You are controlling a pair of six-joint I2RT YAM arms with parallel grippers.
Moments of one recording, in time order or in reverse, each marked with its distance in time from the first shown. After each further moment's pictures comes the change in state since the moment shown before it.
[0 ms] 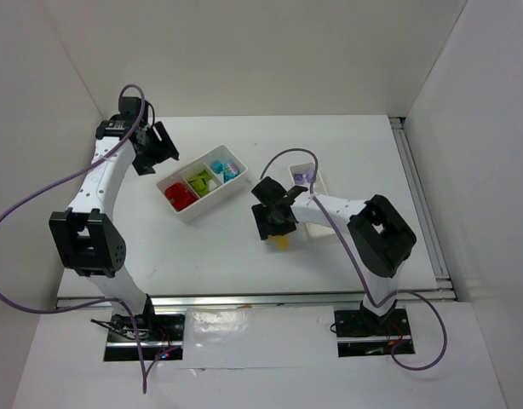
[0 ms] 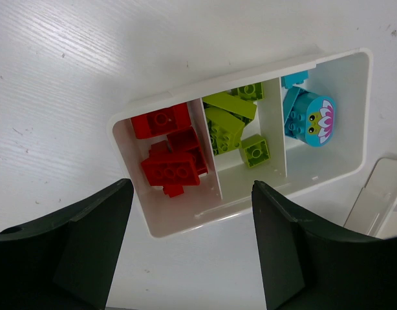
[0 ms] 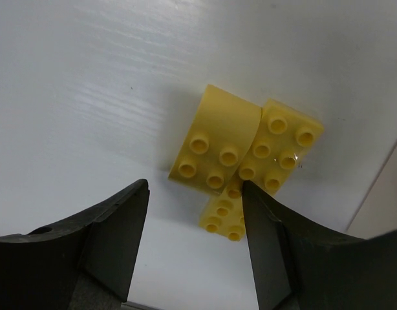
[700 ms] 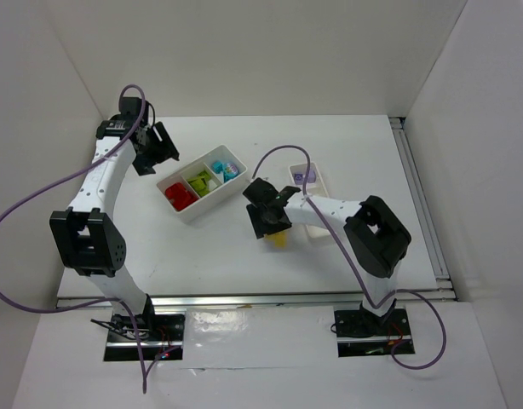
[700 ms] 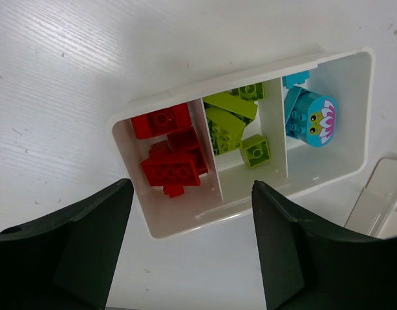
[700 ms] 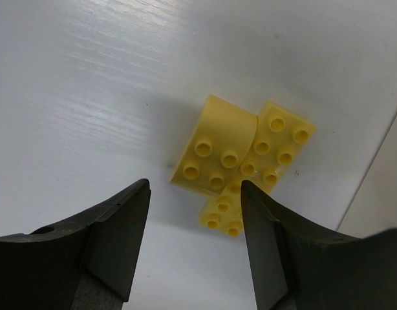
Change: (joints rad) left arm 0.000 0.005 0.000 0.000 0.001 0.000; right arm 0.052 0.034 0.075 -0.026 0.112 -0.014
